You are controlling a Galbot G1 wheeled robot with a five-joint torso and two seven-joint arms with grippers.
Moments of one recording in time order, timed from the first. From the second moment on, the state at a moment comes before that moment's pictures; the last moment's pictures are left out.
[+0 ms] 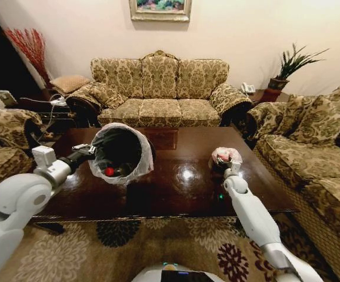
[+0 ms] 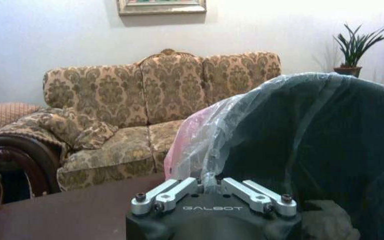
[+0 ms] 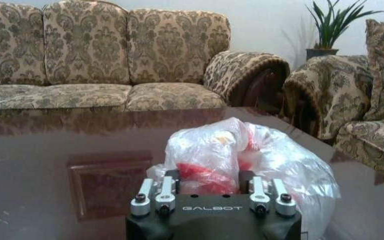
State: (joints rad) left arm 1.44 -0.63 -1.00 -2.25 -1.00 0.53 -0.08; right arm -0.74 1.18 0.30 1.27 0.48 -0.18 0.23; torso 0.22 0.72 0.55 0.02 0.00
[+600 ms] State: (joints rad) left arm 1.44 -0.63 -1.01 -2.25 -1.01 0.52 -0.08; right arm -0.77 1.17 0.31 1.31 0.49 -0.18 0.25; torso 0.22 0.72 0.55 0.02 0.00
